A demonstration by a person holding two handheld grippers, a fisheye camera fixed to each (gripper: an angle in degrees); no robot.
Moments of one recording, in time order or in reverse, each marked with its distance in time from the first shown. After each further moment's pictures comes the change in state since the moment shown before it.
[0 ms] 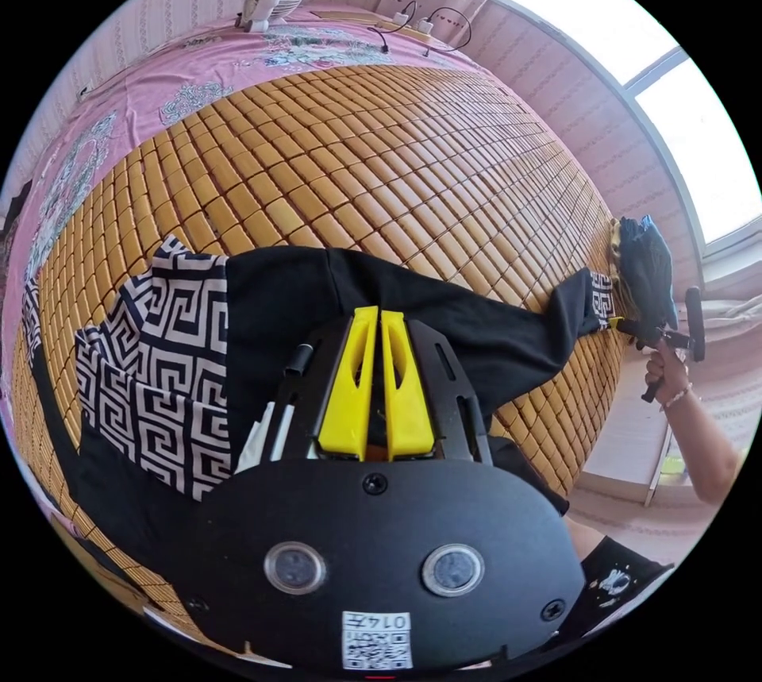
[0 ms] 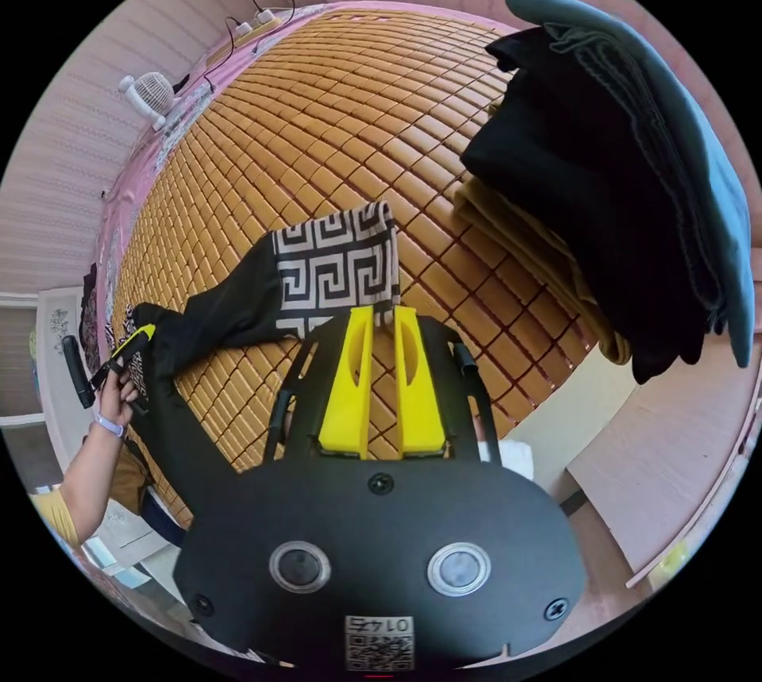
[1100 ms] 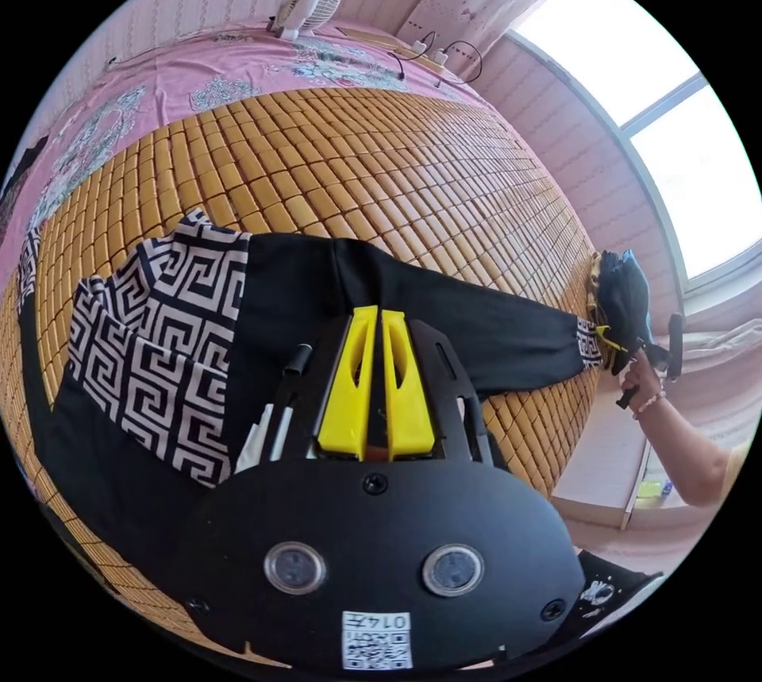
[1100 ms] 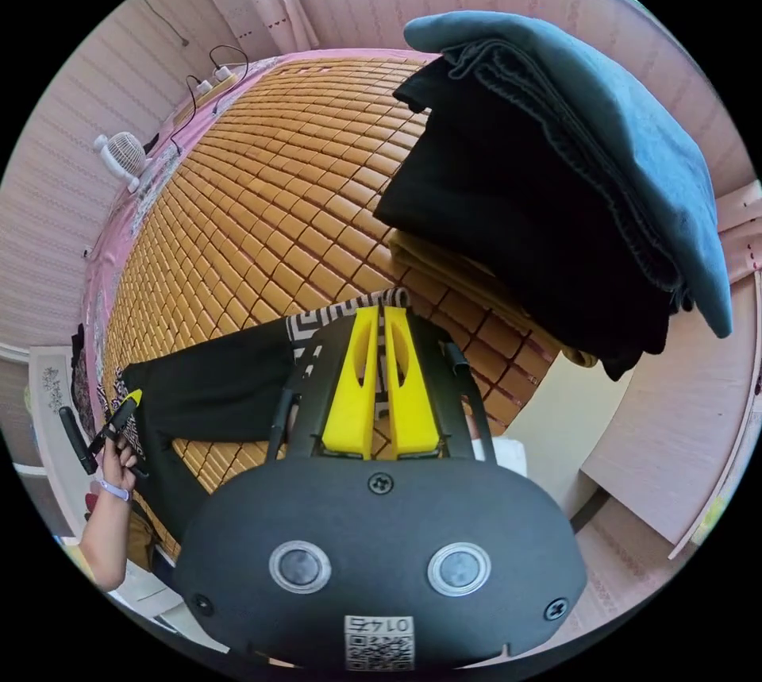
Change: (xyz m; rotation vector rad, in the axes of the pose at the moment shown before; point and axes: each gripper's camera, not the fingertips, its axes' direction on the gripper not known) left arm -0.054 0.147 -0.067 0.115 0.096 -0.121; right arm -0.081 0.007 -0.067 0.167 0.047 0.142
